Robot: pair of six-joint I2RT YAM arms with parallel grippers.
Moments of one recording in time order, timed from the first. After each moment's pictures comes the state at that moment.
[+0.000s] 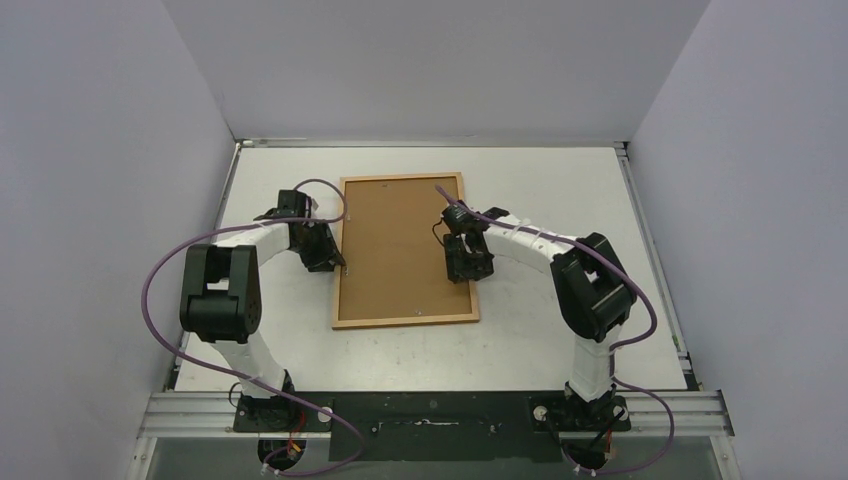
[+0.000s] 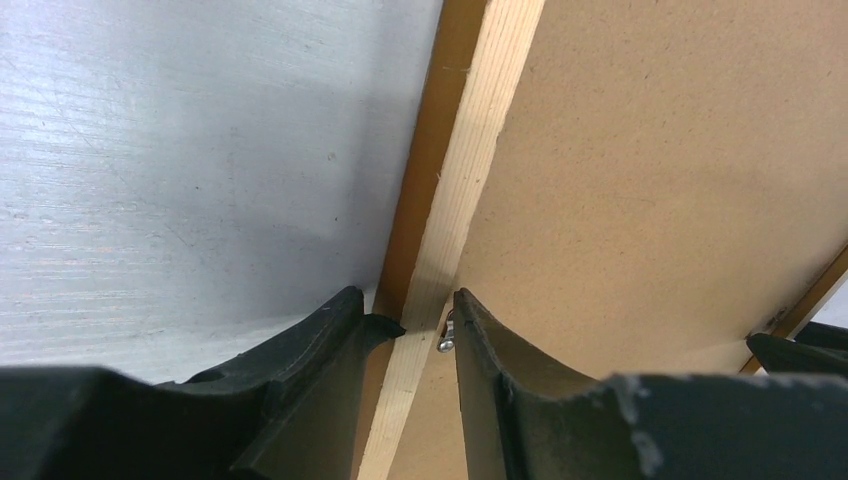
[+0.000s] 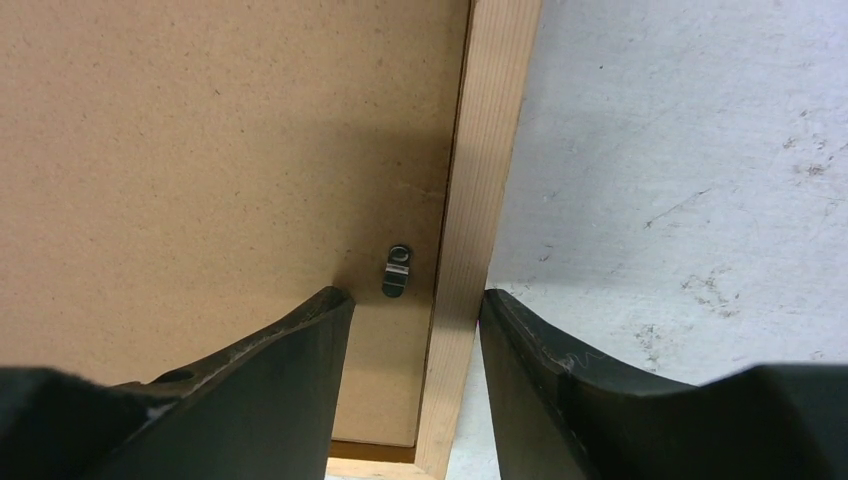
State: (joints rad) left arm -0.06 1.77 1.04 -0.44 0.26 -0.47; right arm 0.63 1.89 1.31 -0.72 0.10 0.48
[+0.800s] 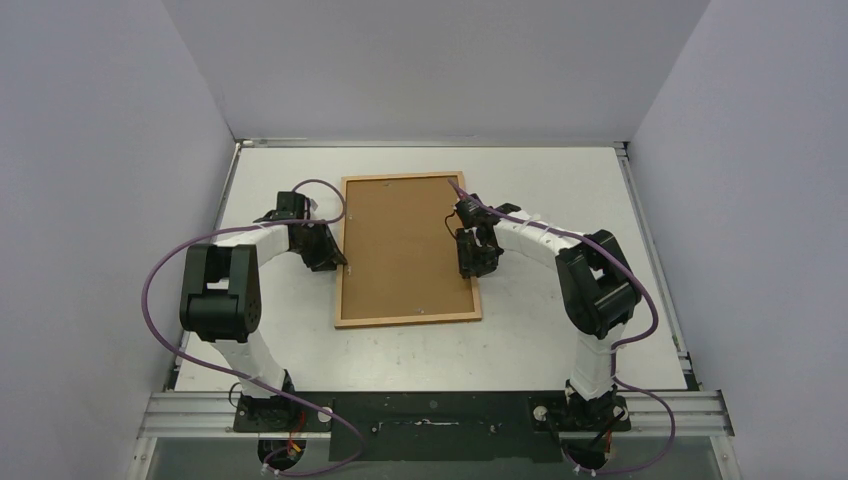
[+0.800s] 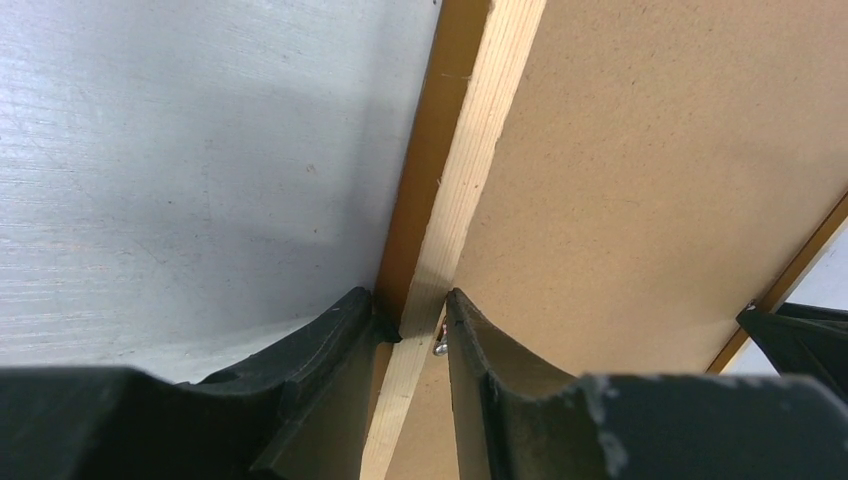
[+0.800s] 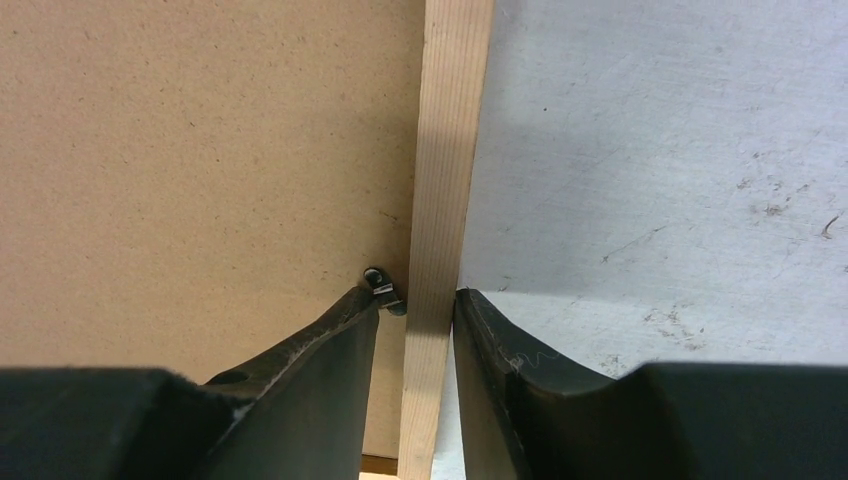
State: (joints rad) left arm -0.05 1.78 1.01 -0.38 0.31 -0.52; right arm 0.56 1.89 1.30 -0.67 0.03 0.44
